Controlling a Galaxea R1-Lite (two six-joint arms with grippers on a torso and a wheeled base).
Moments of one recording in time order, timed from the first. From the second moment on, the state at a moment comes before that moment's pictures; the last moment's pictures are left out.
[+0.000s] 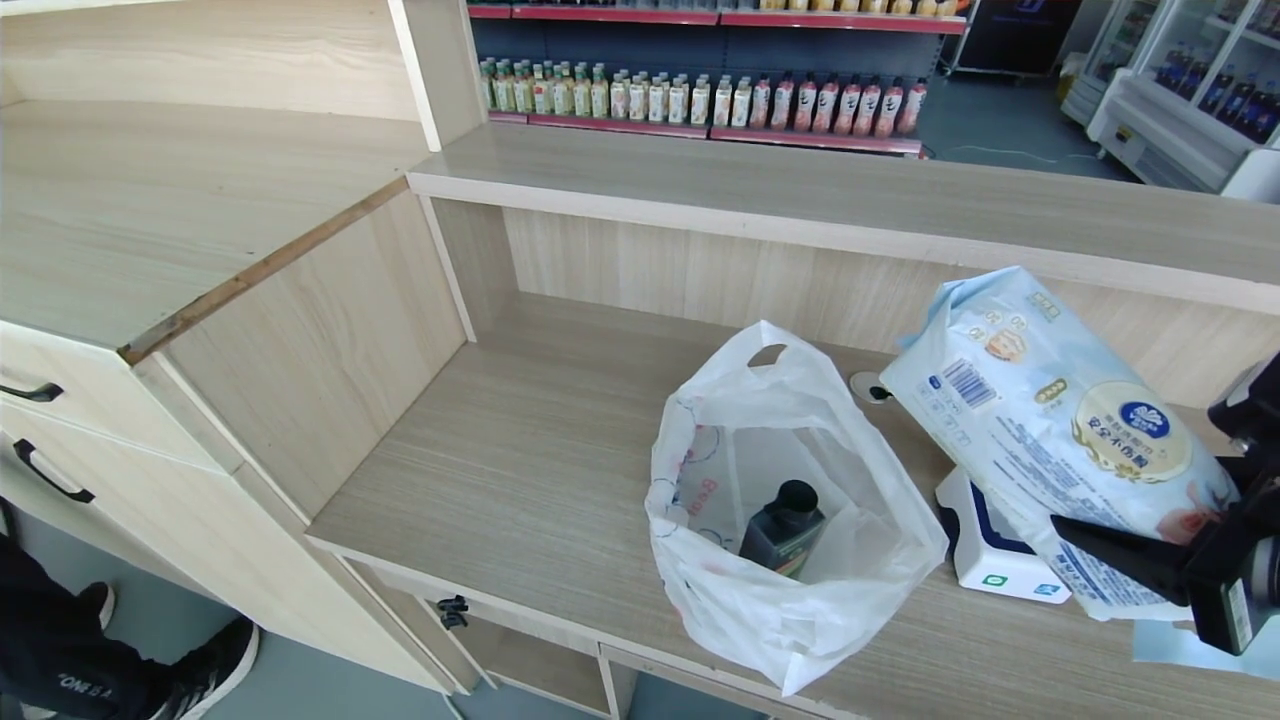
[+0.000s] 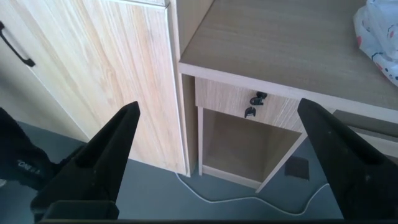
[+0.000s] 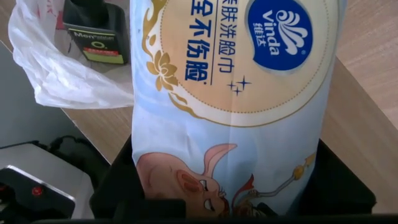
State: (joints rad) left arm 0.00 0.00 0.00 0.00 0.00 0.00; right arm 0.33 1.06 -0.61 -0.06 -0.03 -0.45
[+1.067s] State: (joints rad) left arm 0.00 0.00 0.00 0.00 0.00 0.00; right arm 0.24 1.19 -0.59 -0.22 0.01 -0.13
